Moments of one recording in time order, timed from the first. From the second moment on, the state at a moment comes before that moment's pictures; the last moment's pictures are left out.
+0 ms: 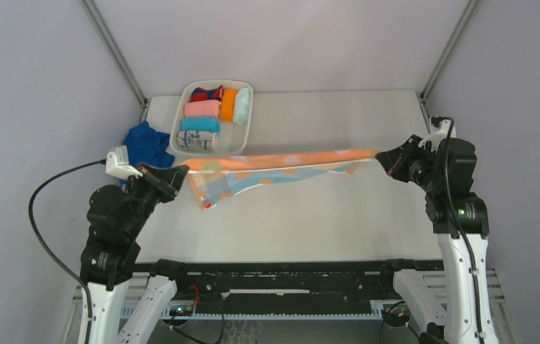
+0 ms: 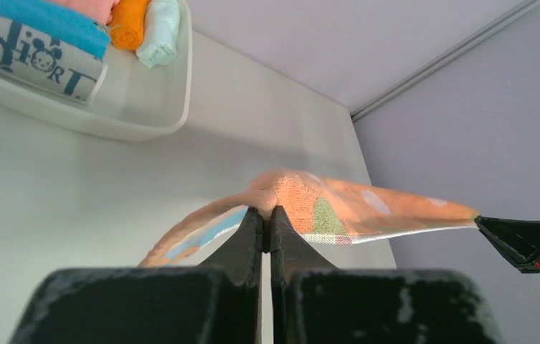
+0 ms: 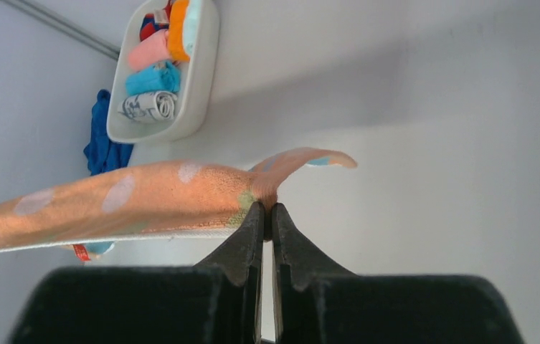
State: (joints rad) left arm -0.17 0.52 0.96 -0.56 0.11 -0.71; right arm -0.04 0.81 1.14 -0.75 -0.31 0.51
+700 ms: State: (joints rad) left arm -0.17 0.54 0.68 -0.65 0.18 -0.85; right arm 0.02 0.84 0.93 -0.86 -0.21 0.50
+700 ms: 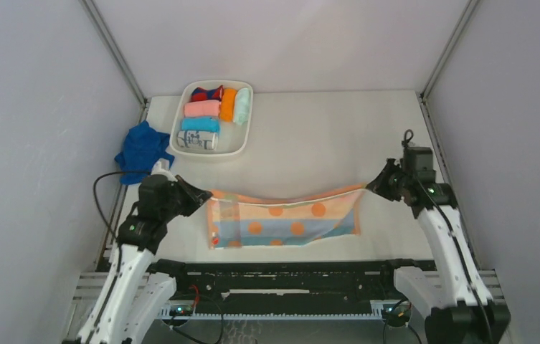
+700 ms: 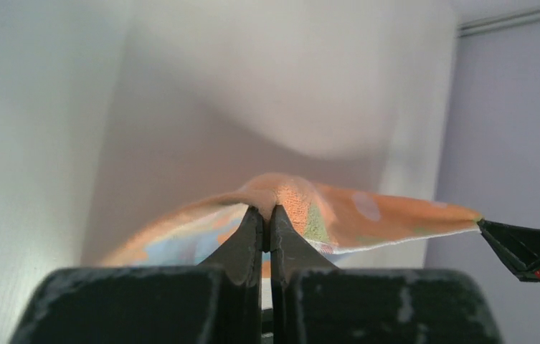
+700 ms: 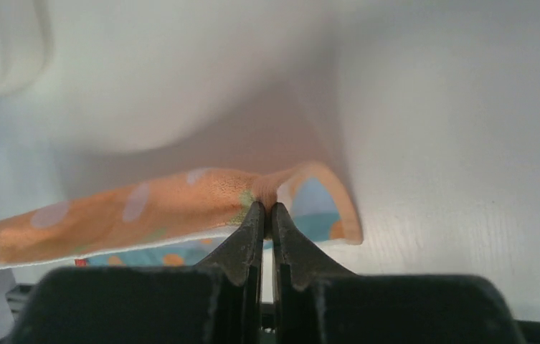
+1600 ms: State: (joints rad) left arm -0.09 1.24 0.70 -0.19 0.16 -0.82; right arm -0.04 1.43 0.95 -0.38 -0.23 0.60
